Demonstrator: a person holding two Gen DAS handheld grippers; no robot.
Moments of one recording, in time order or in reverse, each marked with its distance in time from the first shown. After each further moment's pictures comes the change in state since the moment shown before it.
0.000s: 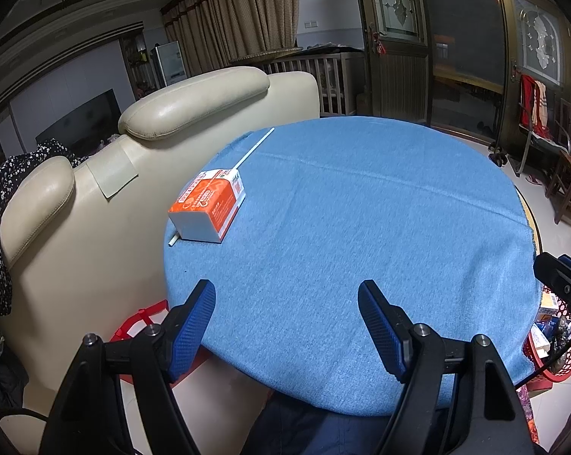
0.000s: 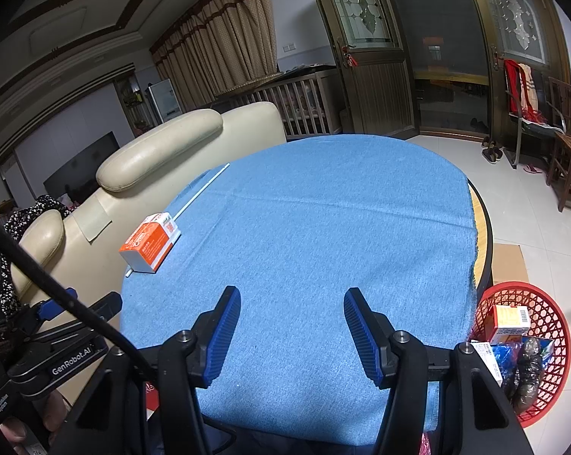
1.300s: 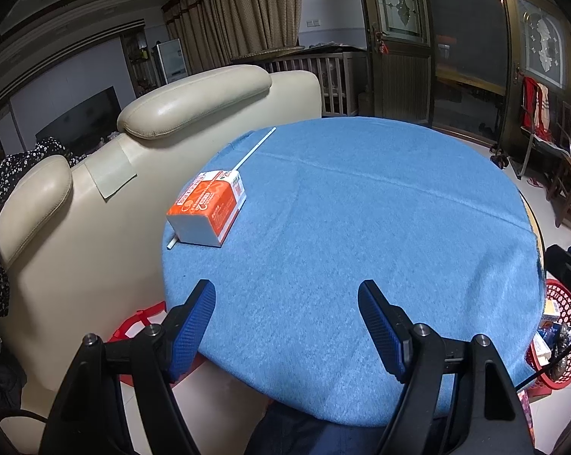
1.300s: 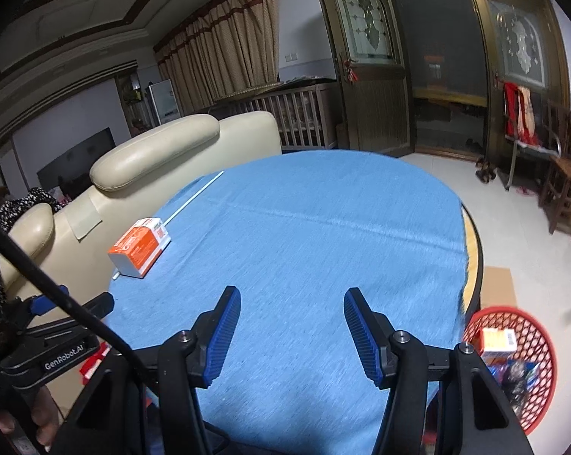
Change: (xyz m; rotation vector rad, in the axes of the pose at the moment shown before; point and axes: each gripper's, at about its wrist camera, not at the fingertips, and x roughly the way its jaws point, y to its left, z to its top) left arm 0.009 0.001 0.010 -0.011 0.007 0.005; right arm 0.005 0.008 0.010 -0.067 -0.047 -0.053
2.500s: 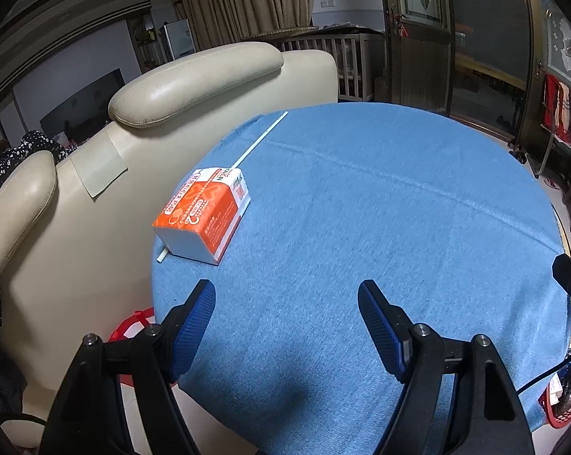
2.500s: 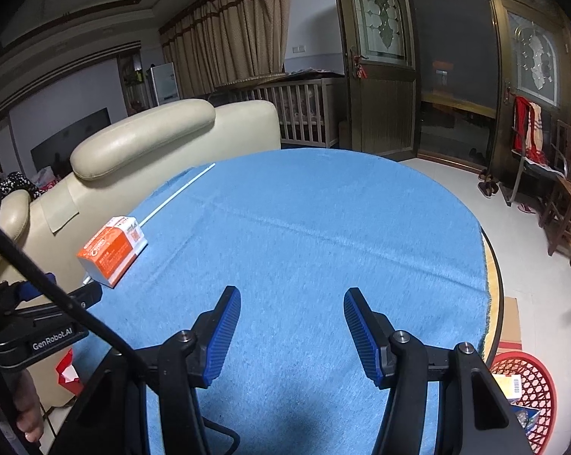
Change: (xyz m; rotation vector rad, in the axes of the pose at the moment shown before) left arm 0.073 0.001 0.044 -0.030 0.086 0.041; right arm 0.083 0.008 0.038 -0.066 0.038 -0.030
